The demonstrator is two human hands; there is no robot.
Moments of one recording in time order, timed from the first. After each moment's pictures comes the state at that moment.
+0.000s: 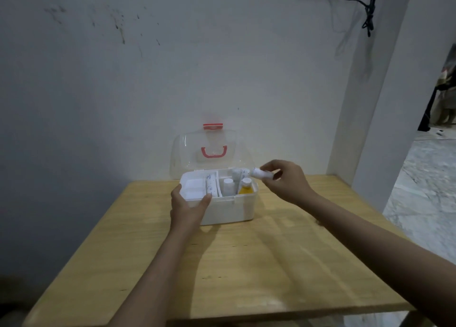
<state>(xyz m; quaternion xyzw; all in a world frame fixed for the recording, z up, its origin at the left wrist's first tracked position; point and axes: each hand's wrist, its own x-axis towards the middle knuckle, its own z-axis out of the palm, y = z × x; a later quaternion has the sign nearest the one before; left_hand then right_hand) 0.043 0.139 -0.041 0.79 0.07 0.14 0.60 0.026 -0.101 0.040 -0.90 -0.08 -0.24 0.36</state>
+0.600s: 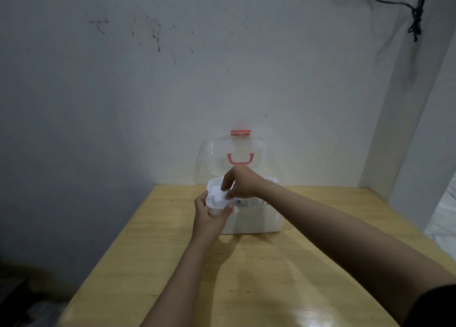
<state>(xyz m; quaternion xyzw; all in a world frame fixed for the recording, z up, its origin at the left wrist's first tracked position) 0.033 0.153 -0.032 0.74 0.03 0.12 0.66 0.086 0.037 0.062 -0.95 -0.25 -0.01 0.20</state>
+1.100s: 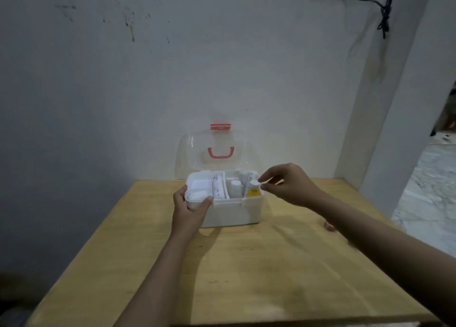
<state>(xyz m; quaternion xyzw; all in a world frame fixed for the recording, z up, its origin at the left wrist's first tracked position) 0.035 0.153 -0.036 0.74 0.05 0.14 0.65 0.023 -0.087 0.059 -0.92 -0.15 -0.14 0.33</state>
